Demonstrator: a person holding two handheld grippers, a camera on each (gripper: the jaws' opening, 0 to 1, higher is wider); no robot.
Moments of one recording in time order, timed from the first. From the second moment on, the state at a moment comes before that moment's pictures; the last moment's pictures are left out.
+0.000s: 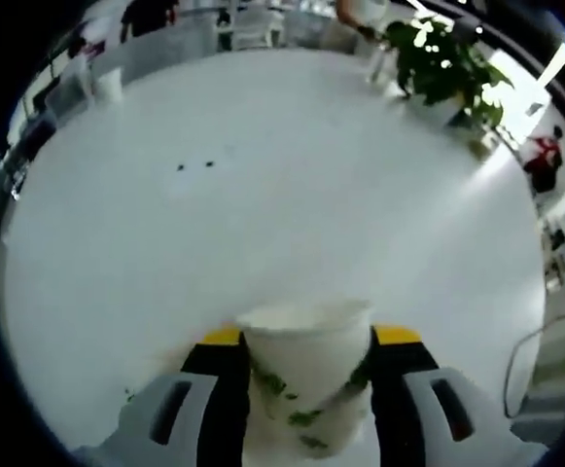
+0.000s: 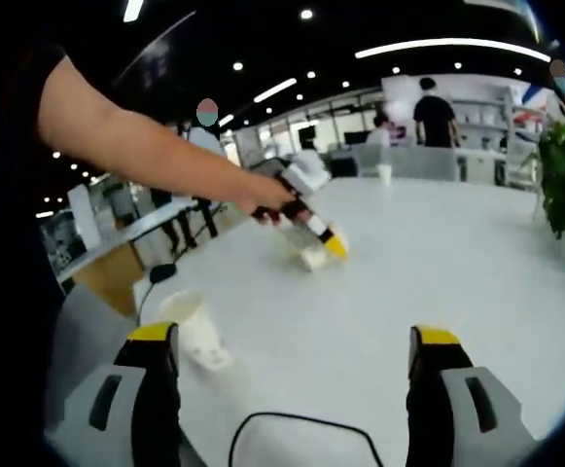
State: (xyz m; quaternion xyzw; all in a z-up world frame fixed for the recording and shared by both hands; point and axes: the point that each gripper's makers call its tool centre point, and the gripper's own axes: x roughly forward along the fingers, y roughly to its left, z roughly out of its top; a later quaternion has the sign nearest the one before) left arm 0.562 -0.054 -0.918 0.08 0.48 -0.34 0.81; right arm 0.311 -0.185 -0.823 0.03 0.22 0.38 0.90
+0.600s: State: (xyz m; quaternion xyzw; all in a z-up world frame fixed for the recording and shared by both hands) left arm 0.560 -0.064 -0.875 0.06 0.38 -0.41 0.83; right arm 0.309 -0.172 -0.814 0.02 0.22 0.38 0.90
